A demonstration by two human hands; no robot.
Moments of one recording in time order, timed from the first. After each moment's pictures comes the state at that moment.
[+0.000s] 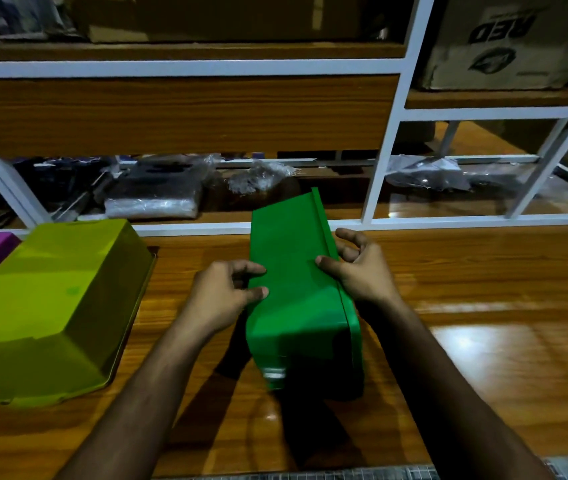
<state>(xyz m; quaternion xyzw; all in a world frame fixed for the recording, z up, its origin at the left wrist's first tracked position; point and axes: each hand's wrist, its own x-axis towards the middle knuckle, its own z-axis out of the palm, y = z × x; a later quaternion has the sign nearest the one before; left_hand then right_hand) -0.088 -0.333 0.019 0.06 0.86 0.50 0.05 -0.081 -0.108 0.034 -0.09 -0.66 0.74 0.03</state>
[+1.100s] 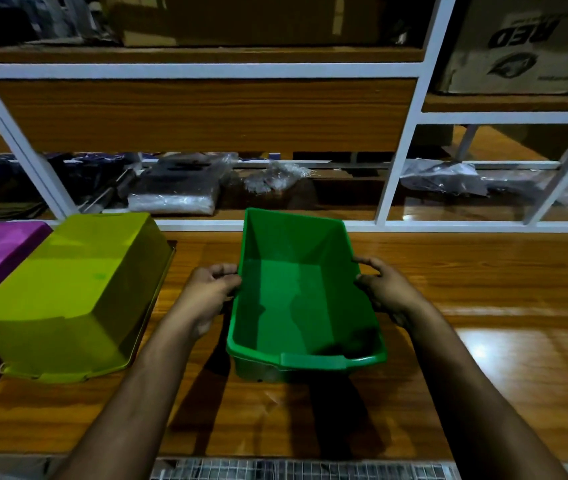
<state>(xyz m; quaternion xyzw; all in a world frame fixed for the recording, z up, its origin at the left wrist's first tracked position) -0.088 -0.366 -0.011 -0.08 0.72 0.69 0.09 -0.094 -0.060 -0.018 -0.12 -0.78 0.61 -0.08</state>
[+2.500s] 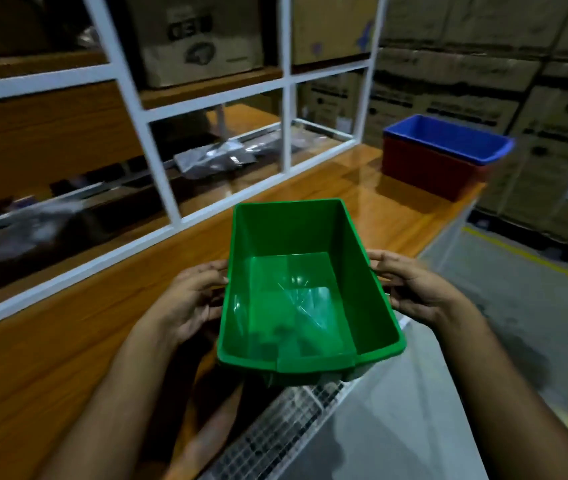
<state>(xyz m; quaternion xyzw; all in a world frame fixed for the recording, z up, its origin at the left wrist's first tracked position) -0.052 -0.111 0.019 0.14 0.58 0.67 0.44 0.182 0.138 0.013 -0.25 -0.48 0.83 0.12</state>
